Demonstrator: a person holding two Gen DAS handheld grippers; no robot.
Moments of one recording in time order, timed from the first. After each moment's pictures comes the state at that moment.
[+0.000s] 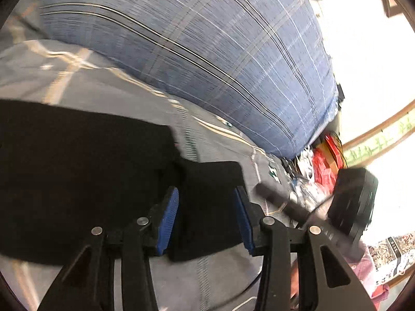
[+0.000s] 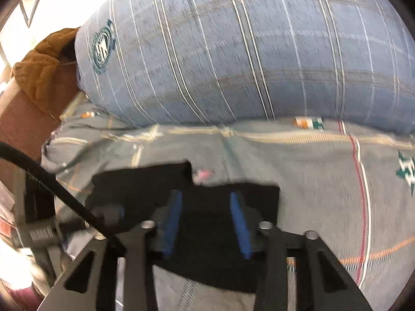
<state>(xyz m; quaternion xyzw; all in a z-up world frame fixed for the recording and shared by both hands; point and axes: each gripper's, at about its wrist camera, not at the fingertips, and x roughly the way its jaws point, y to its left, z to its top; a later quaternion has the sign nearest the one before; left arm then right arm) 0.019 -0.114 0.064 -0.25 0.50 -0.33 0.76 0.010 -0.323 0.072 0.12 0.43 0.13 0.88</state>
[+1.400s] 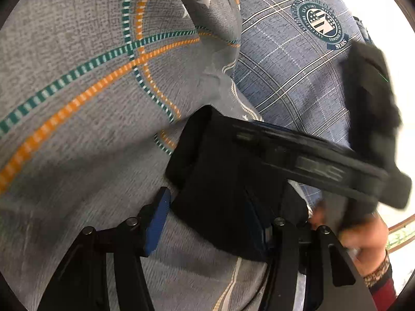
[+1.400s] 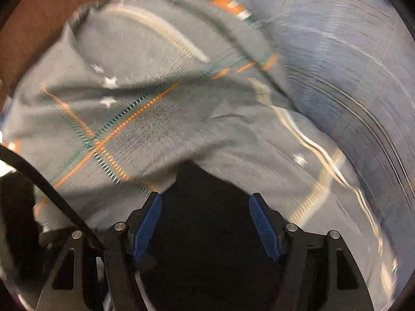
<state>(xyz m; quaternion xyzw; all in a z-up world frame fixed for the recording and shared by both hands) -0.018 0.132 -0.004 -0.39 0.44 -0.09 0.81 0.120 0.065 0.014 -0.23 0.51 0.33 0.76</state>
